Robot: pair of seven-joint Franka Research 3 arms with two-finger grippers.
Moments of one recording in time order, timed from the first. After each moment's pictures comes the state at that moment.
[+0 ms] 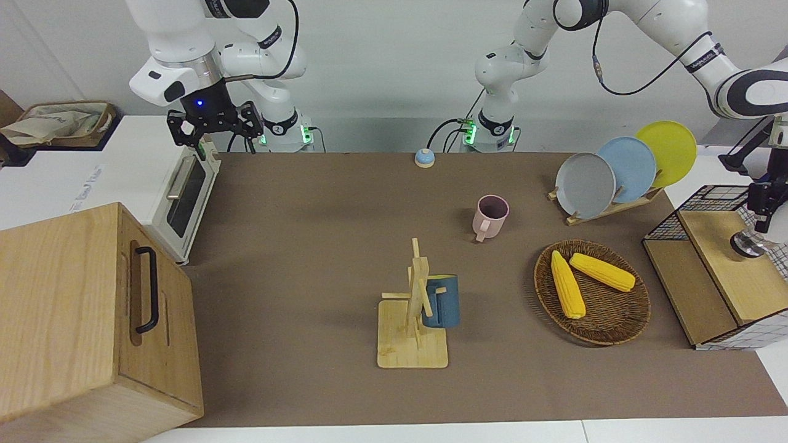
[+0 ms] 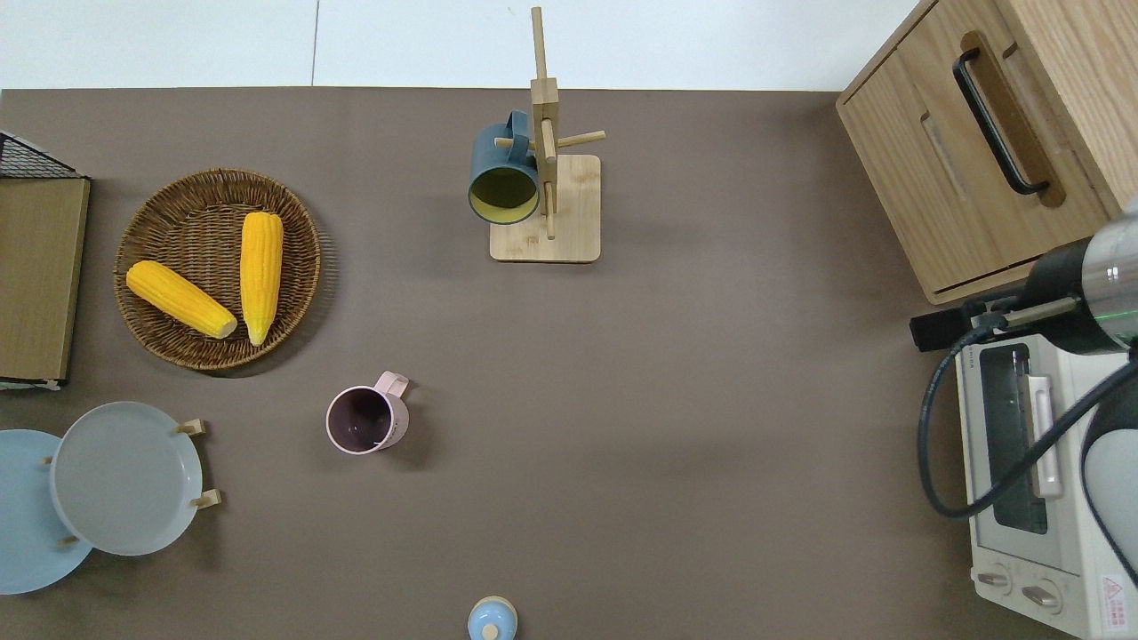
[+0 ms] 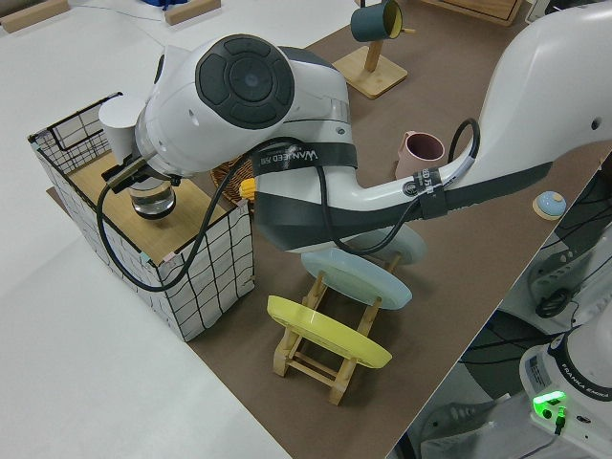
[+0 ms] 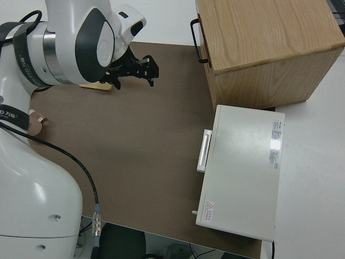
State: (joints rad) left arm 0.36 0.32 0.25 -1.59 -0.71 2.37 1.01; right arm -0.01 -0.02 0.10 -1.55 -0.01 1.56 -0.09
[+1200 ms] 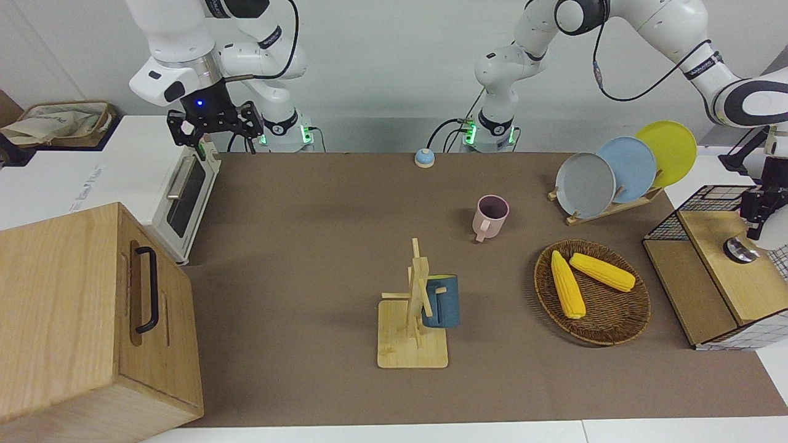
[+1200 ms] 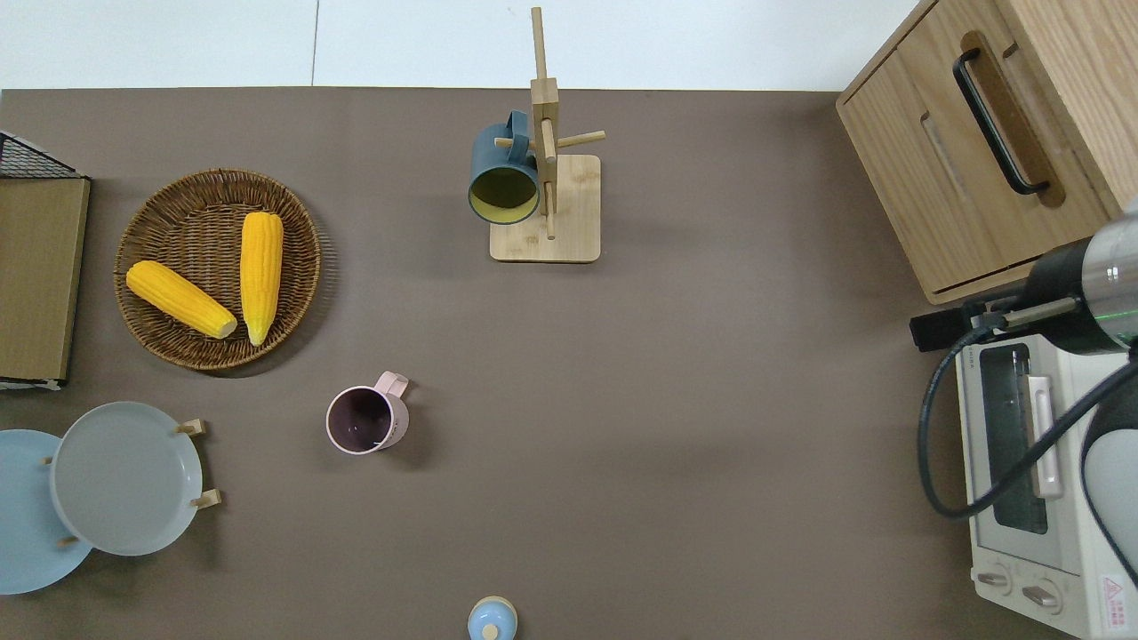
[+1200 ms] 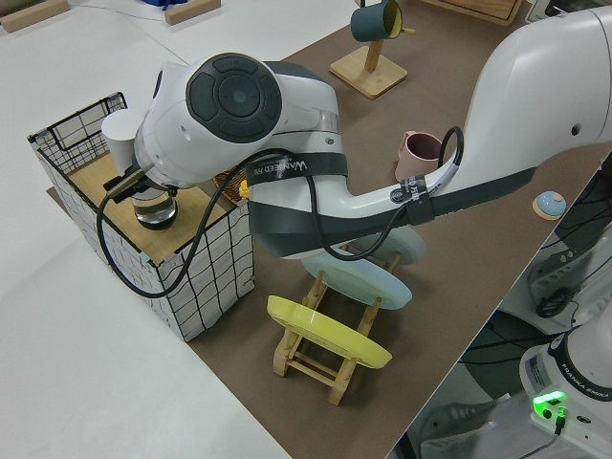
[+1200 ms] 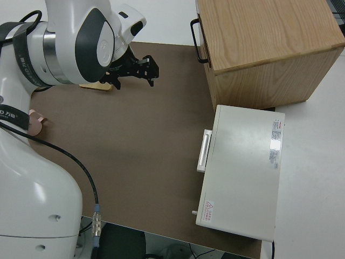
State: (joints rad) left arm 0.36 0.35 0.25 -1.59 -0.71 2.37 1.03; right arm -0.01 -0.02 0.10 -1.55 -0.01 1.56 -0.09
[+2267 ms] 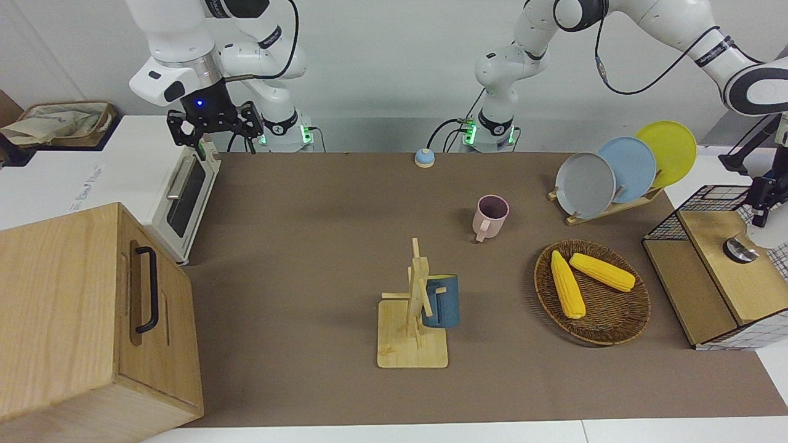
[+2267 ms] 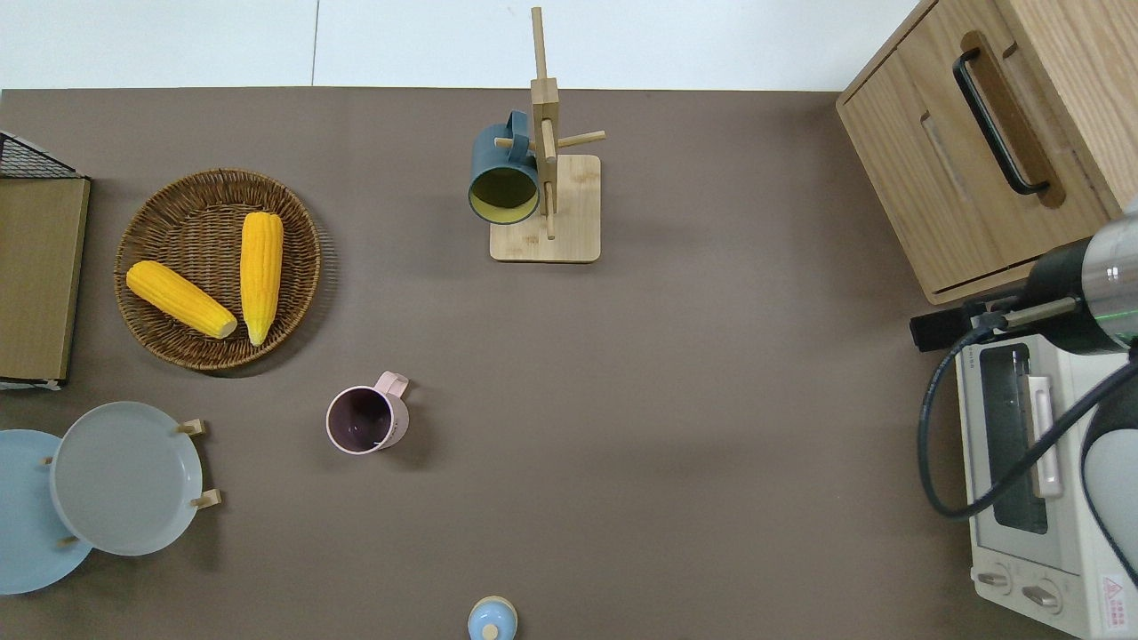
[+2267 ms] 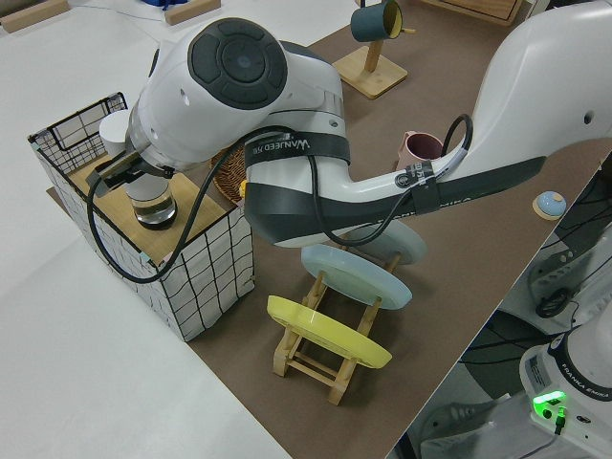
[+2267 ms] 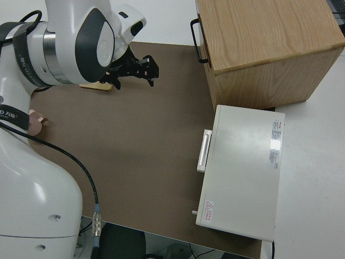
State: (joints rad) left arm 0.36 0.31 0.25 -1.55 -0.52 2.31 0.89; right arm -0.01 -0.02 0.10 -1.55 -0.01 1.56 -0.09
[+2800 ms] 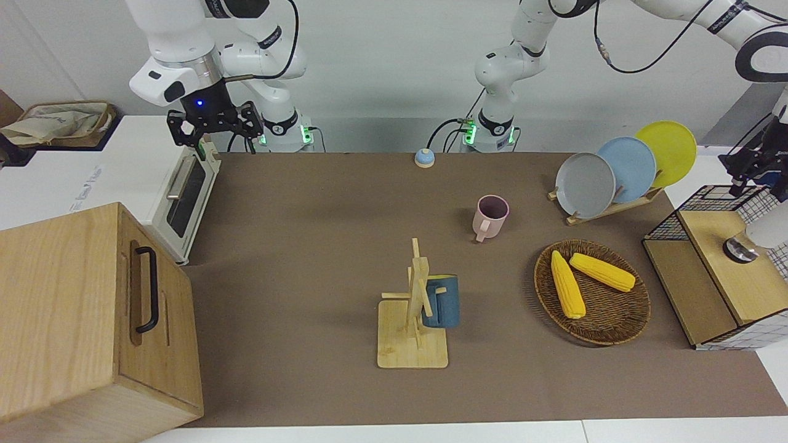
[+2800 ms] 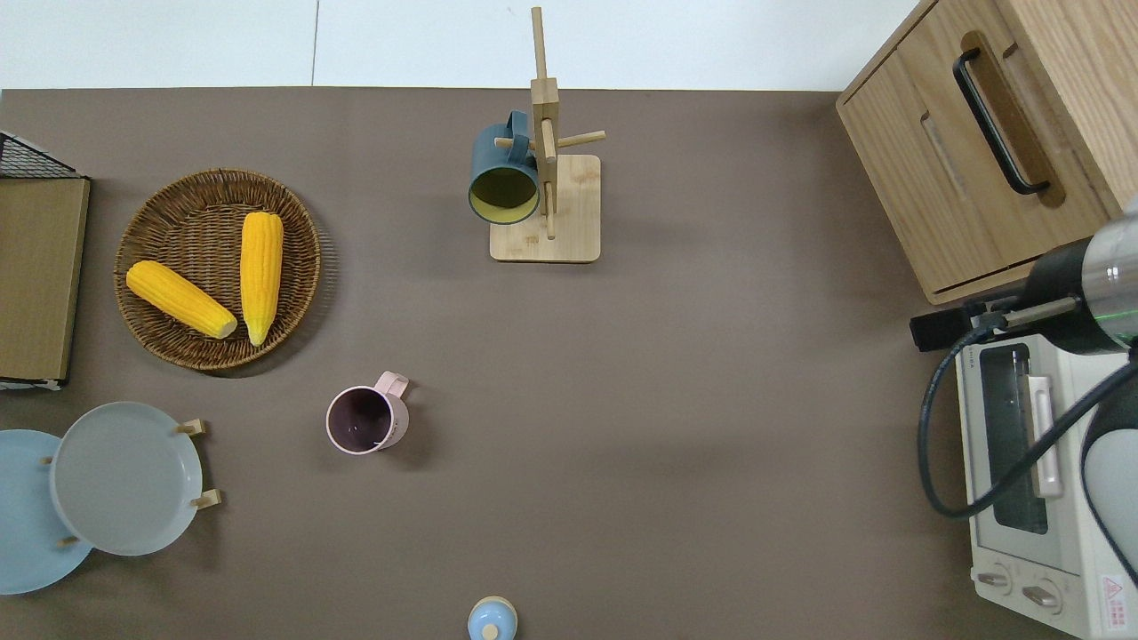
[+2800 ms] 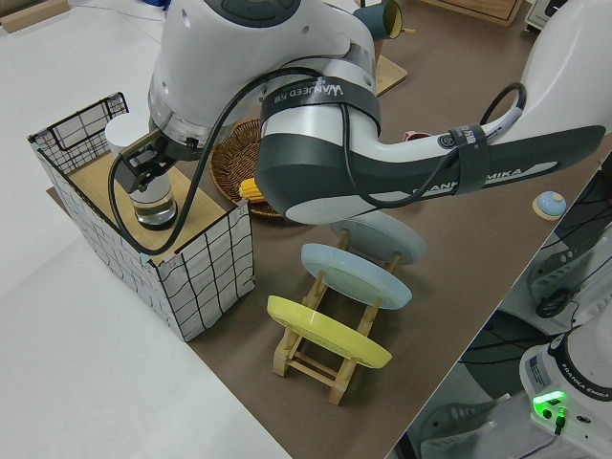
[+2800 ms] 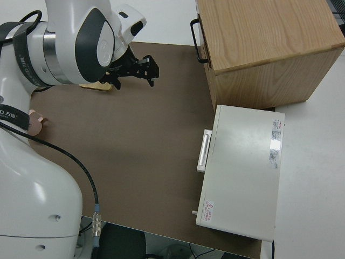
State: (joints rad) left arm 0.36 0.20 0.25 -1.55 -0.28 2.01 0.74; right arm -0.01 -0.02 0.10 -1.55 -0.01 1.56 -0.09
